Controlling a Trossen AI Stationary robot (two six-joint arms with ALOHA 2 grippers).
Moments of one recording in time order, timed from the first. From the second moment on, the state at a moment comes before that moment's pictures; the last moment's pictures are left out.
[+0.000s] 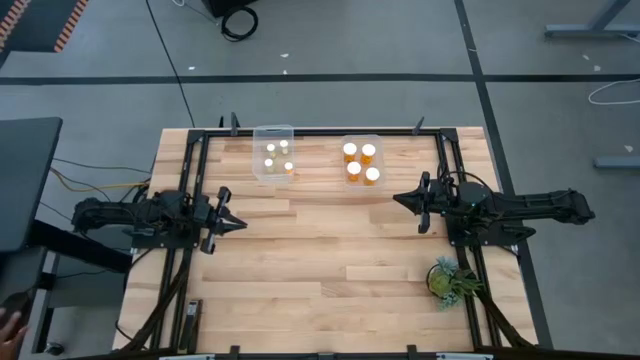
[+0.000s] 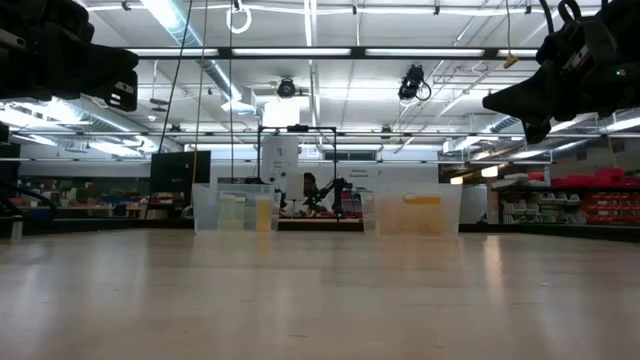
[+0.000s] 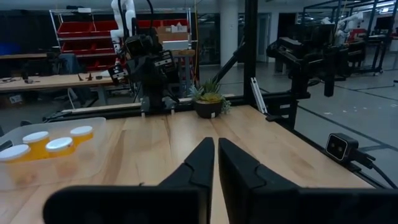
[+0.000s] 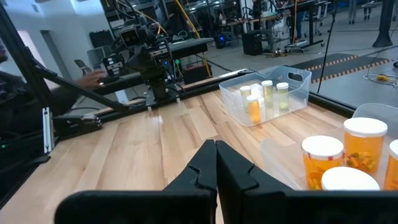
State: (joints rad) left arm -0.05 0.01 0.01 0.06 0.13 0.04; right arm -0.04 0.22 0.03 0.15 0.16 0.23
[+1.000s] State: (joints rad) left arm -0.05 0.01 0.01 0.06 0.13 0.04; right arm -0.04 0.22 0.03 0.15 0.16 0.23
